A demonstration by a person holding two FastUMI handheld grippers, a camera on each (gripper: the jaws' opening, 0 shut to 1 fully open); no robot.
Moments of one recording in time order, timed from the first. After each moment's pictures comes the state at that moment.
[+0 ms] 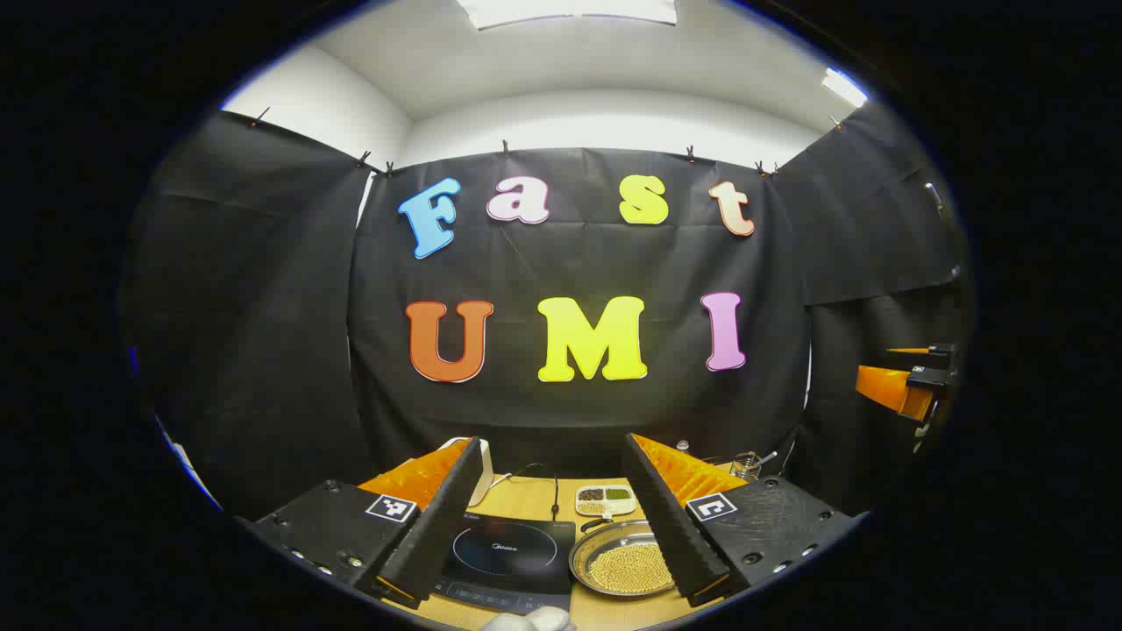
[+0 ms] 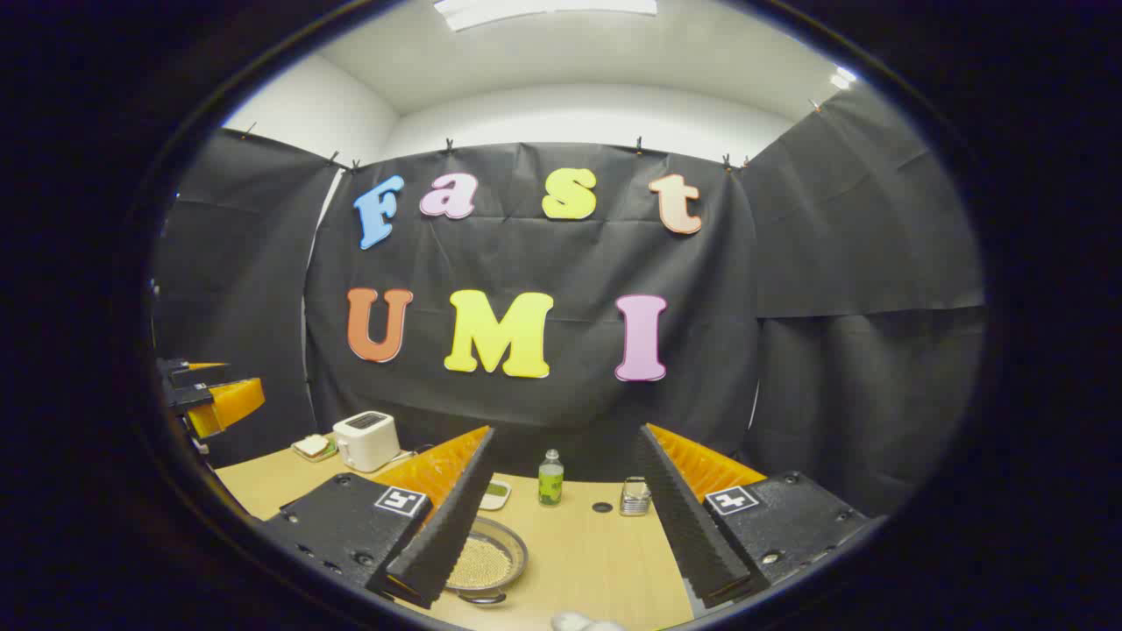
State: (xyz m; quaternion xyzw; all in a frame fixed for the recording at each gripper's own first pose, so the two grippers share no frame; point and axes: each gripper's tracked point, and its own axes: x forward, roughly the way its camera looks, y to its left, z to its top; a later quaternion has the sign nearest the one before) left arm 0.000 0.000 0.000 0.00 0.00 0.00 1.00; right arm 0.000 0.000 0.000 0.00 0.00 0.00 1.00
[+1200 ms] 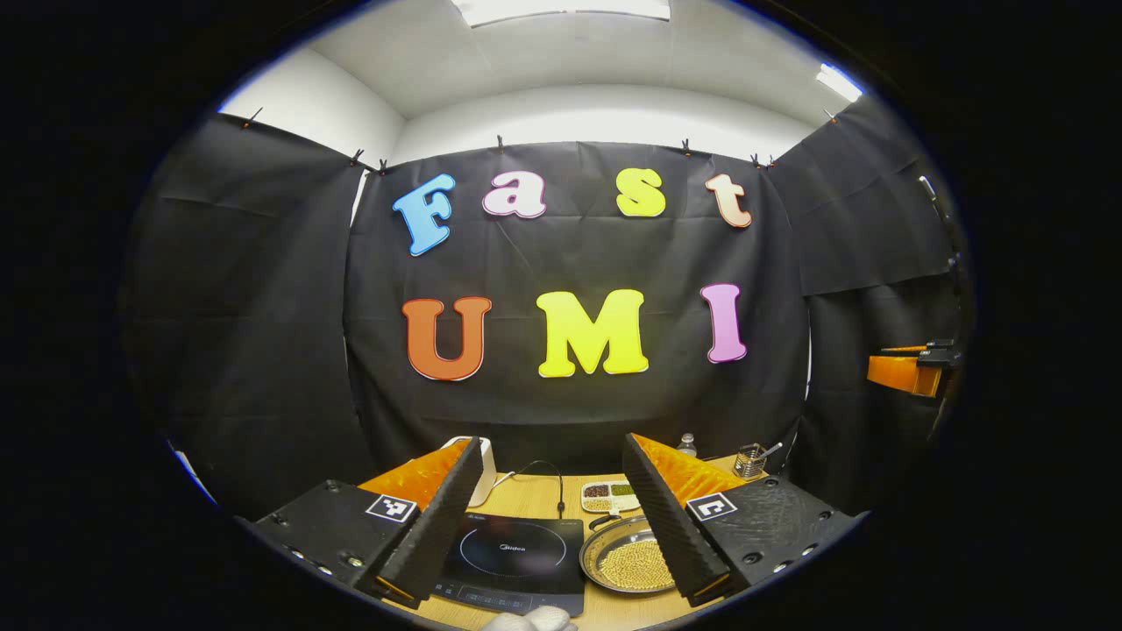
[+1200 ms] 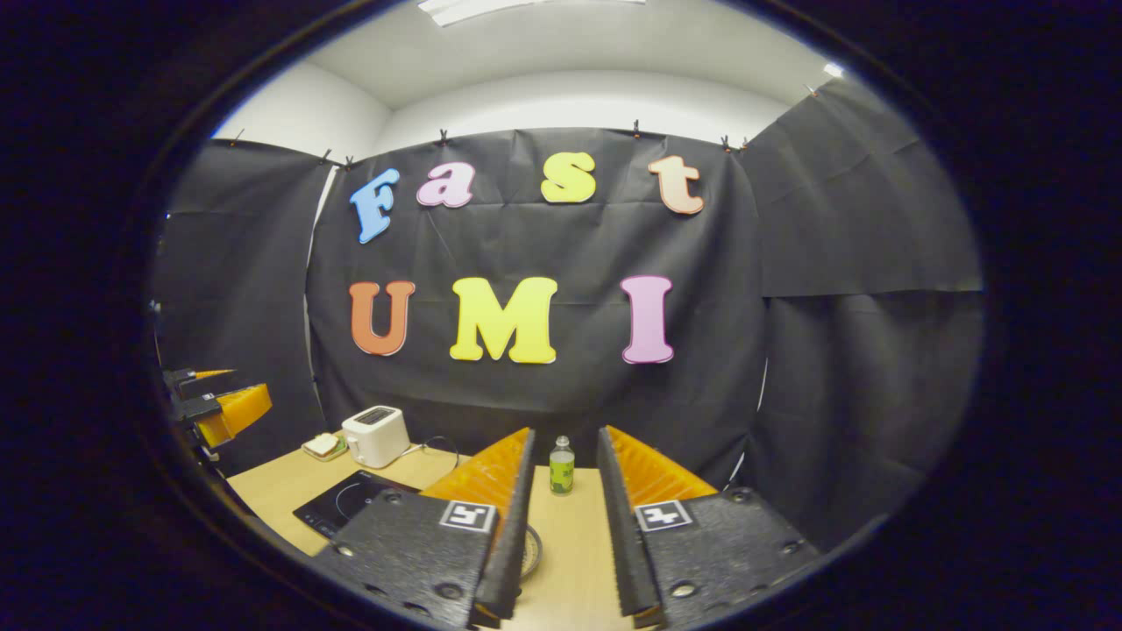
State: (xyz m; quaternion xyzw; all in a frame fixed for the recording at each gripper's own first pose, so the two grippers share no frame) left arm 0.009 0.011 -0.011 0.01 0.01 0.00 1.00; right arm 0.007 0.001 -0.010 0.02 0.03 0.00 1.00
